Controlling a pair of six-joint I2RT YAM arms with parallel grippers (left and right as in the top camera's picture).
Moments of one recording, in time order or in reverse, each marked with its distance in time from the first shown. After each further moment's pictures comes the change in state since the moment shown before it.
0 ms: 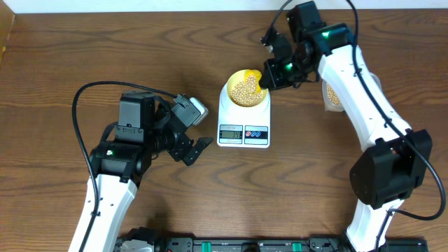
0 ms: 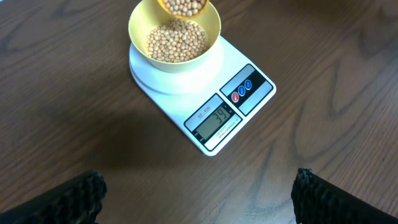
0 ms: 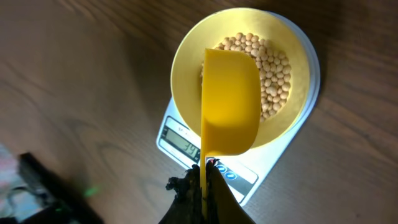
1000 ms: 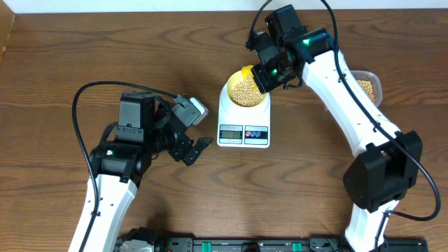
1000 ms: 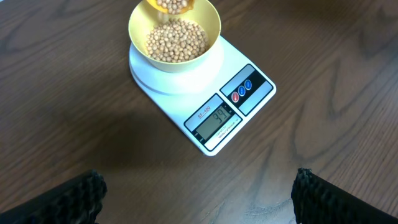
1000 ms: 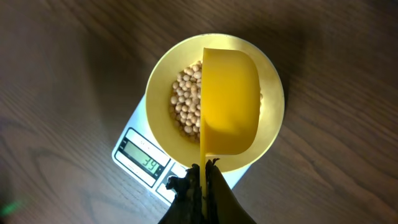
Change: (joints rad) left arm 0.000 0.000 0.000 0.000 0.000 0.000; right arm 0.078 0.000 0.000 0.065 0.208 -0.105
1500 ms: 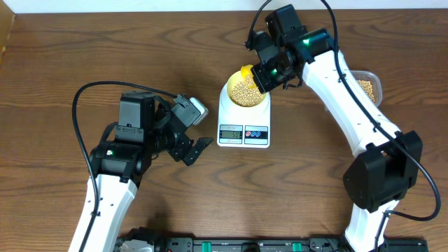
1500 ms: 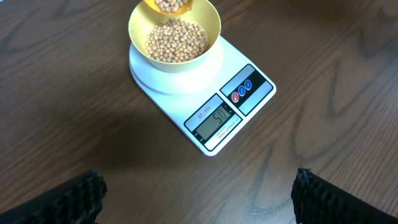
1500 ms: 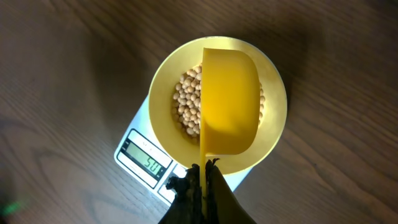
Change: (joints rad) left arm 0.000 0.000 0.000 0.000 0.000 0.000; right arm 0.000 0.000 0.000 0.003 -0.014 -0.003
